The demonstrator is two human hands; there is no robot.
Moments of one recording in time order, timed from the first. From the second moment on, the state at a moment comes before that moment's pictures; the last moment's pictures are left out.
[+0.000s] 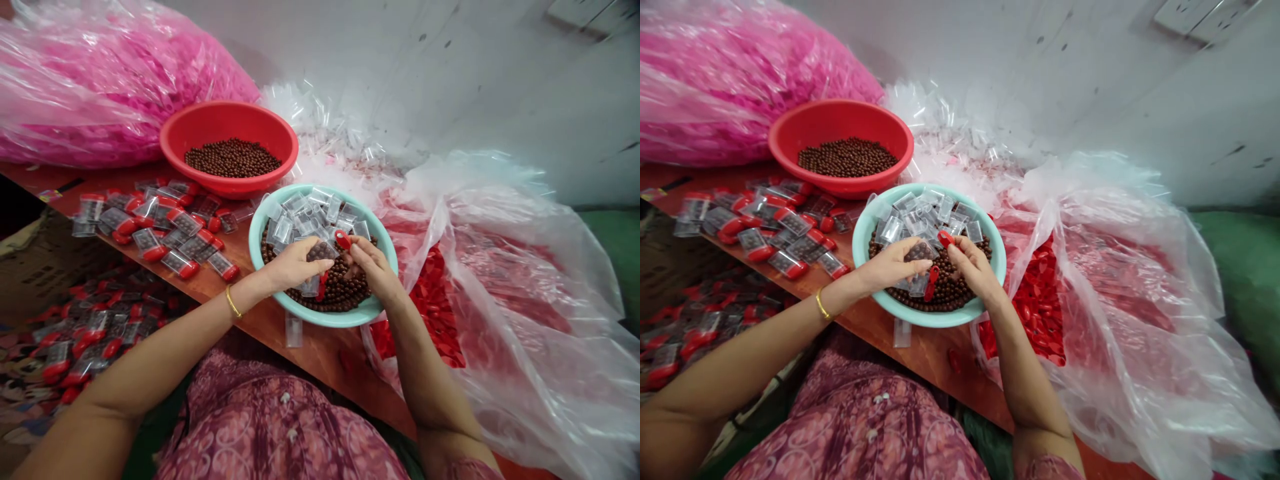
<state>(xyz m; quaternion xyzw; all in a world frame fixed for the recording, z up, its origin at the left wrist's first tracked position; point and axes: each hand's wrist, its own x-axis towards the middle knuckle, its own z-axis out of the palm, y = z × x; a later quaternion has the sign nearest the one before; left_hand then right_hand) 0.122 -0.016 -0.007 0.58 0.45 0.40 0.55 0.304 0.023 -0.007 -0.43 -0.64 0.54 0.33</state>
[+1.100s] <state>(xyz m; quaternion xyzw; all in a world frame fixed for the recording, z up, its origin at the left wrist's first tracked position) 0.131 -0.023 0.004 0.77 0.45 0.26 0.37 0.293 0.008 0.001 -0.46 -0.71 0.31 0.45</state>
